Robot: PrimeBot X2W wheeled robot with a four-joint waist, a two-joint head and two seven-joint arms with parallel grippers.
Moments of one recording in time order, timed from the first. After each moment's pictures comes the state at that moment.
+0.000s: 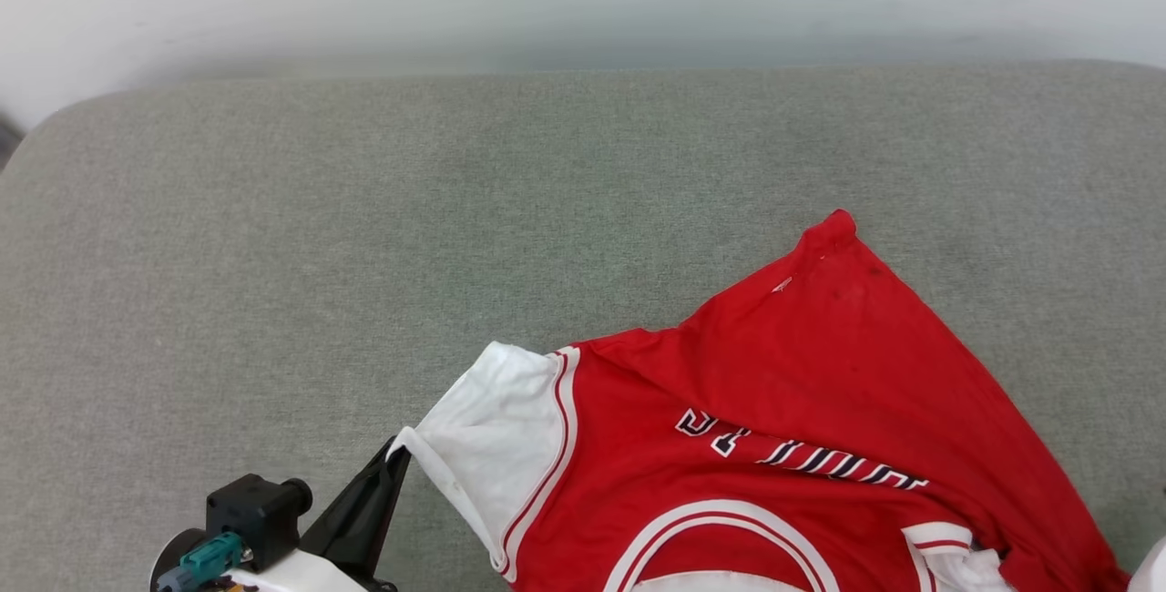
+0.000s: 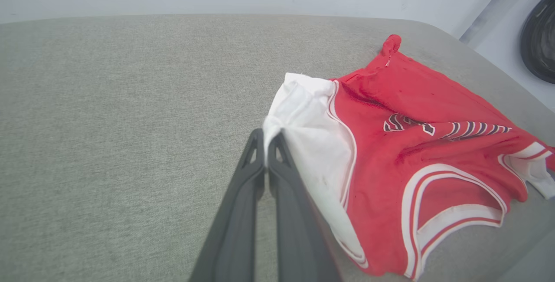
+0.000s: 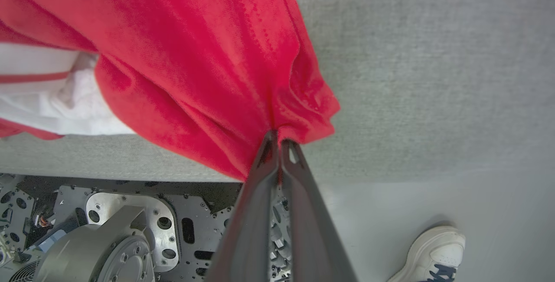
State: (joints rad) left arm 0.00 0.64 -0.56 -0.17 -0.73 0.17 -0.15; right arm 0.12 -0.49 -0.12 0.04 0.51 0.13 0.97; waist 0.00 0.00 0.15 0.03
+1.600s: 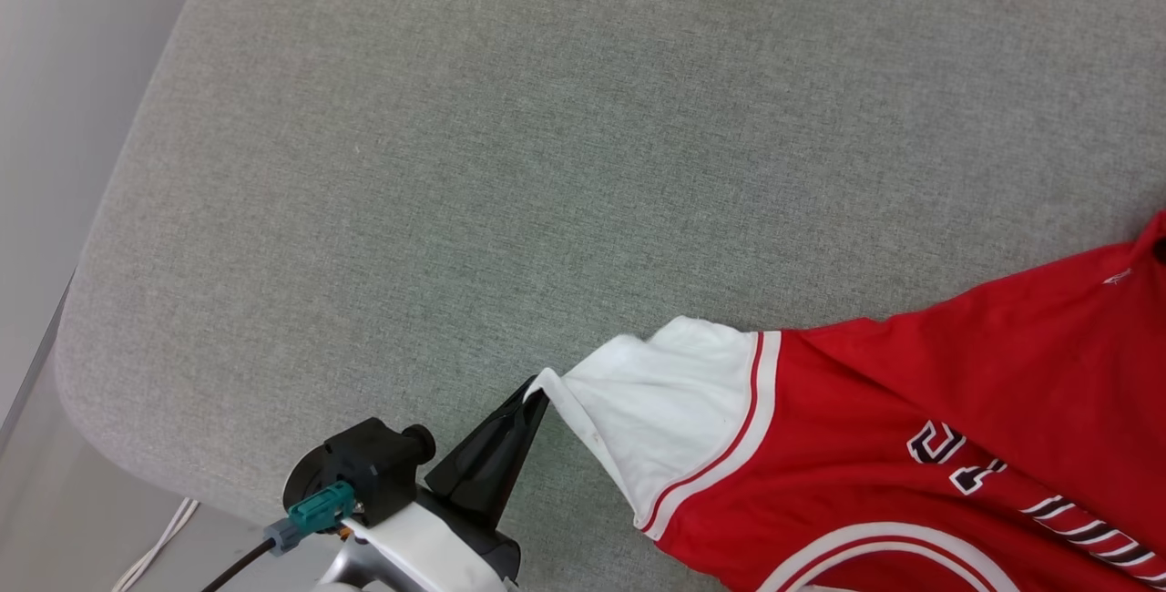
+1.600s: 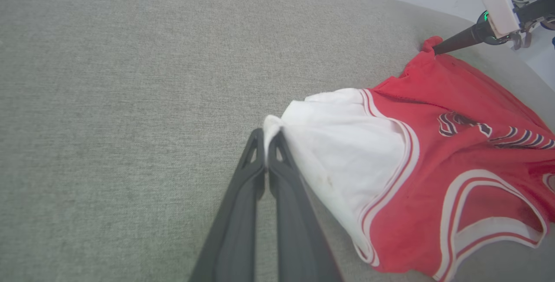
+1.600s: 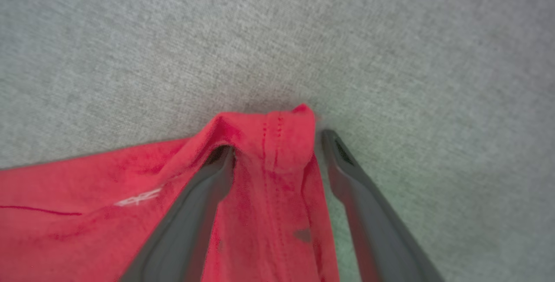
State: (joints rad) left arm -0.18 0.50 -0.68 -0.17 -0.69 0.09 -0.15; right arm -0.60 -0.60 0.08 0.27 0.42 0.13 1.08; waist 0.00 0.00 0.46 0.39
